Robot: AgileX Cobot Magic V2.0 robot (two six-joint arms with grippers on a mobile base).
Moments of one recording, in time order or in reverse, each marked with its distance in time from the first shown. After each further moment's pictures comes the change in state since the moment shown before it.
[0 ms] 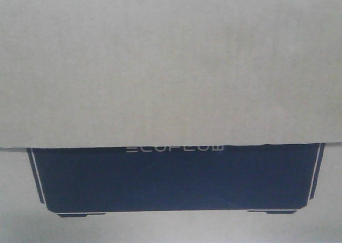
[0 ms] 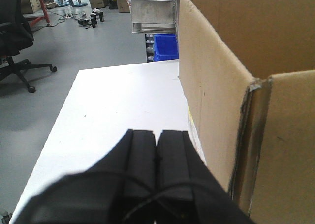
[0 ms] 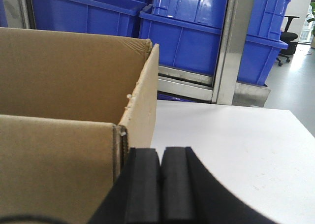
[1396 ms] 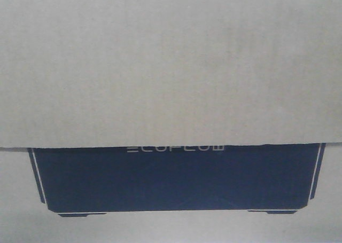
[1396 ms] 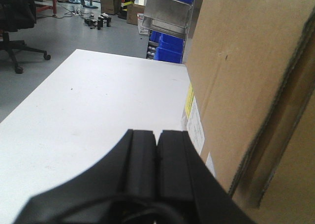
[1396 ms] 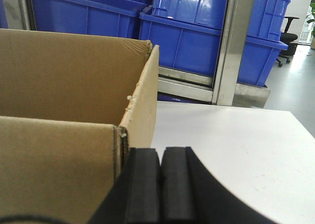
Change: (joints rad) left arm 0.150 -0.124 0.340 -0.248 -0.316 0.002; right arm 0.000 0.000 0.000 0.000 -0.002 0.000
